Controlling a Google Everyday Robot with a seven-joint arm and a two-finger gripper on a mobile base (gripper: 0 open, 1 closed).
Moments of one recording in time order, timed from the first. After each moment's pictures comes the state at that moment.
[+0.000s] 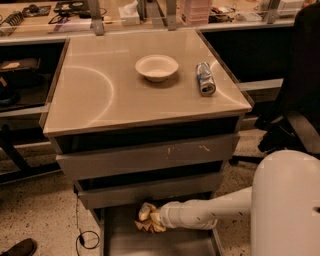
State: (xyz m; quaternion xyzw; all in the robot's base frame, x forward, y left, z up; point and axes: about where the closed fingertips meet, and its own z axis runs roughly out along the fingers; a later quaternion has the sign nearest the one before) arm 0.509 0.020 0.338 -0.29 0.89 0.24 0.27
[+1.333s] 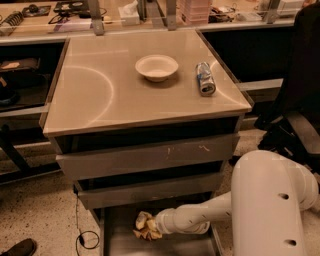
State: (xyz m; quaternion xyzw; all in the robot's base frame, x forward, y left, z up) arm 0.498 0.034 0.280 -0.28 0.90 0.25 0.23
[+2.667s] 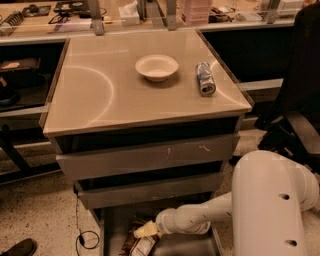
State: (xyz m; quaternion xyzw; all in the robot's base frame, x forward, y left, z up) arm 0.498 0.035 0.280 -0.28 0.90 0.25 0.23
